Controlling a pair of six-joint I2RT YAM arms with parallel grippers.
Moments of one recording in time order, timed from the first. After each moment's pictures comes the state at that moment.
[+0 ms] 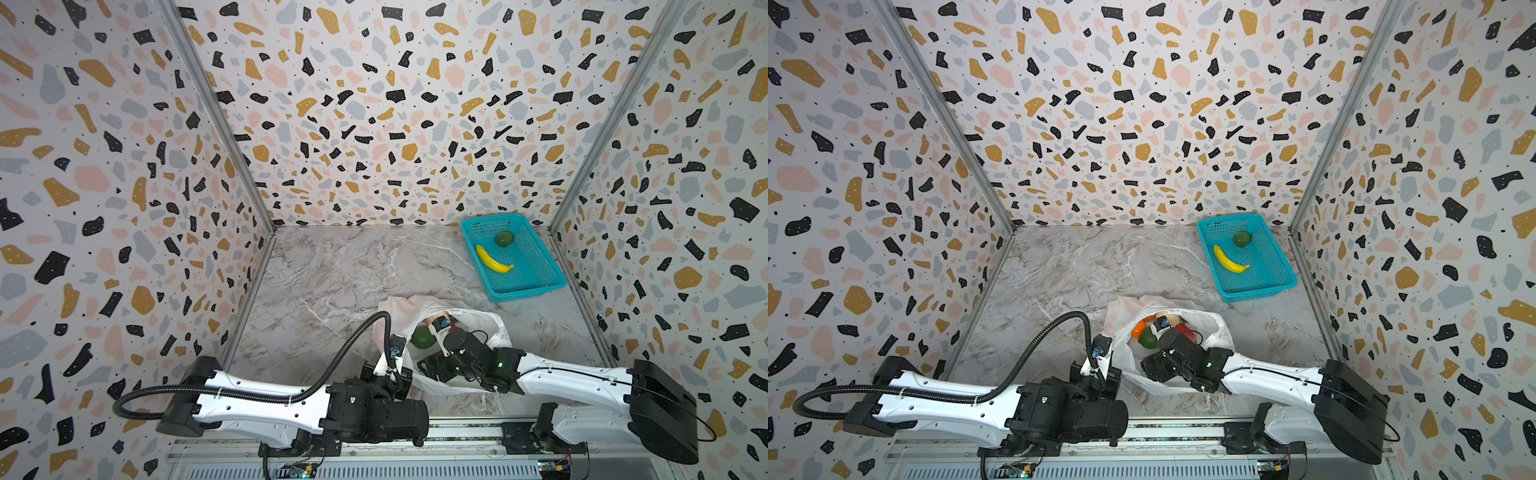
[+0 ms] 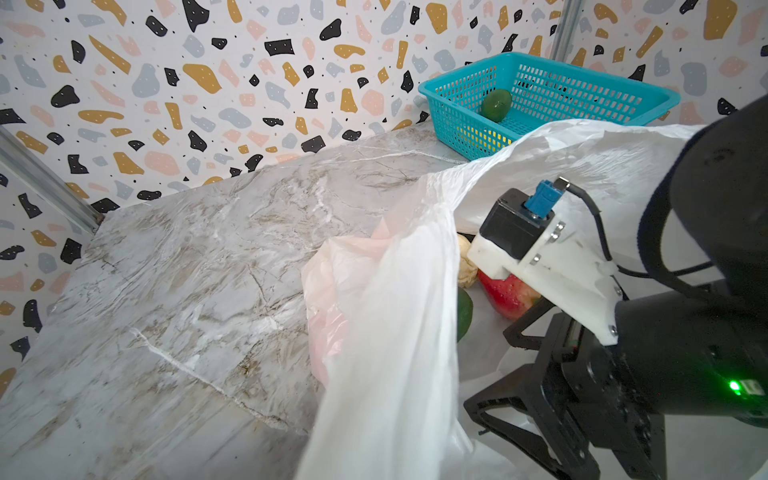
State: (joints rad) left arm -1.63 1.14 0.90 -0.87 -1.13 -0.98; right arm 1.06 1.24 0.59 -0.16 0.08 0.53
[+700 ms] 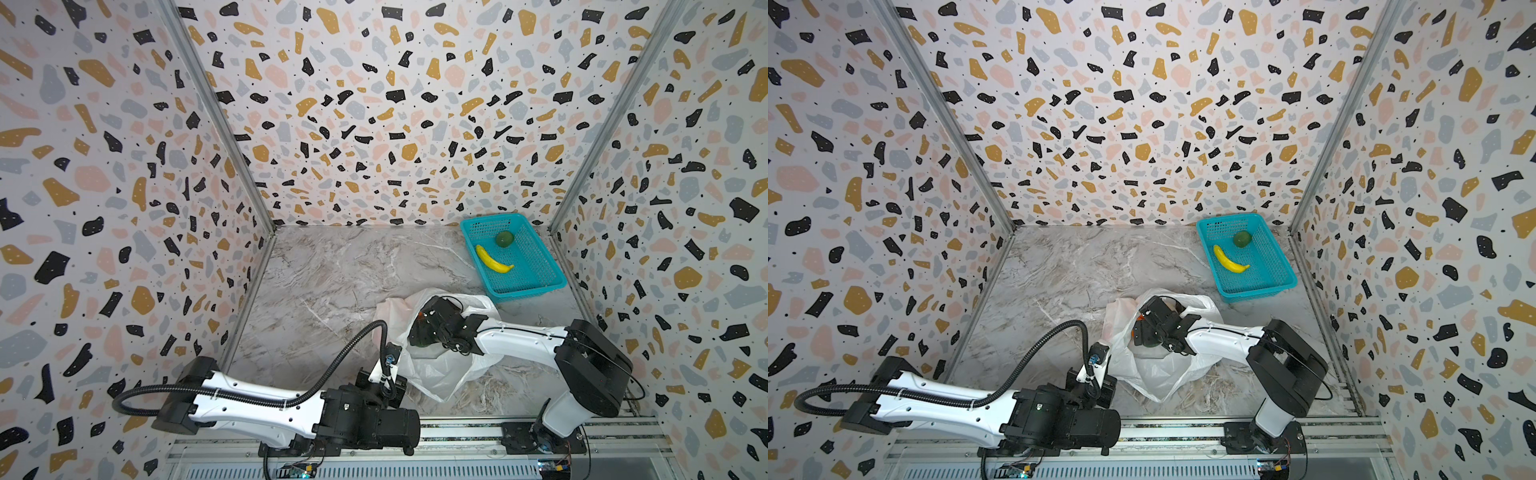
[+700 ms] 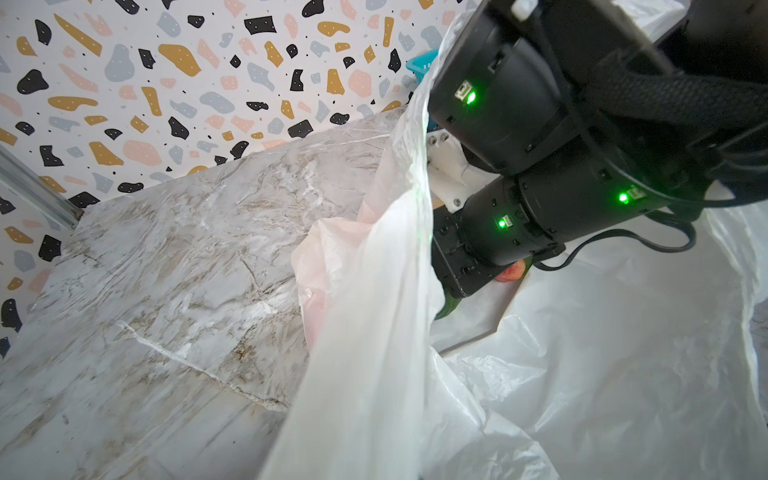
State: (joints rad) left arm -1.67 1.08 0.81 -0.85 -1.11 -0.99; right arm 0.91 1.64 0.92 -0.19 0.12 0.60
